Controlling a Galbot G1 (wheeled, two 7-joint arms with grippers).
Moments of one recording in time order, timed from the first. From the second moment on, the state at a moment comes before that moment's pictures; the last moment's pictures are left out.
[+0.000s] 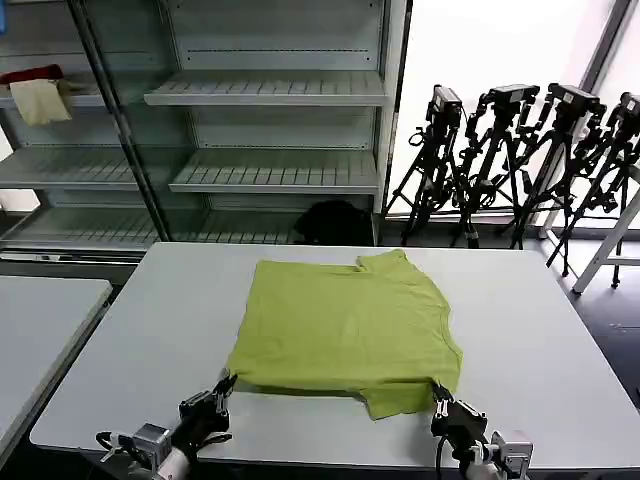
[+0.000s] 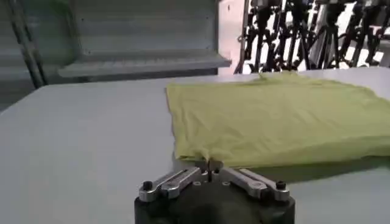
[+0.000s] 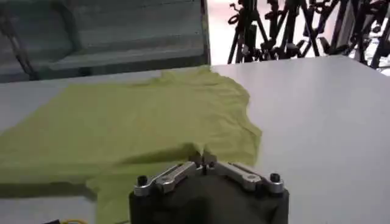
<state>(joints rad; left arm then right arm) 1.60 -1.24 -0.54 -2.23 -0.28 0.50 0.06 -1.57 1.34 0.48 2.32 0.35 -0.58 0.20</state>
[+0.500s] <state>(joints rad) 1.44 -1.25 -0.50 -2.16 -0.24 0.56 0.06 -1.33 1.38 0.46 2.18 0.25 -0.58 0.13</state>
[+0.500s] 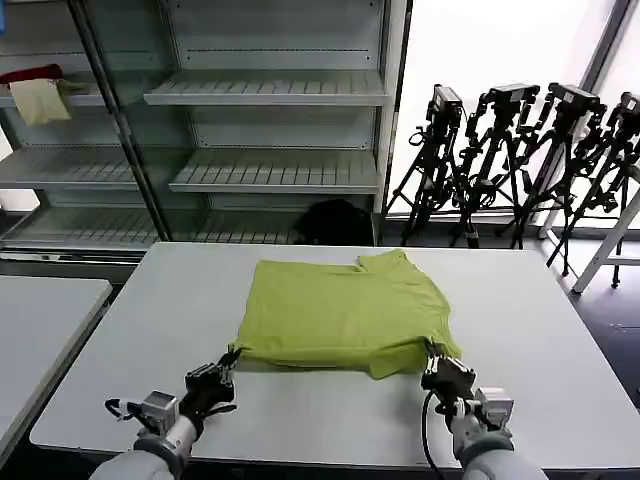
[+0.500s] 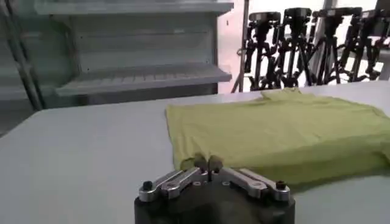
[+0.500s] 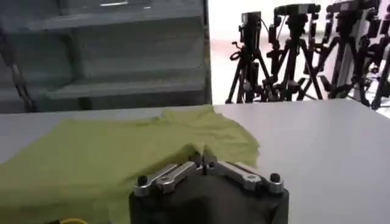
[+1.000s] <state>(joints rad) 1.31 -1.26 -0.42 -2.05 -0.14 0.57 0.05 -1.24 1.41 0.47 2.06 0.19 -0.58 0.08</state>
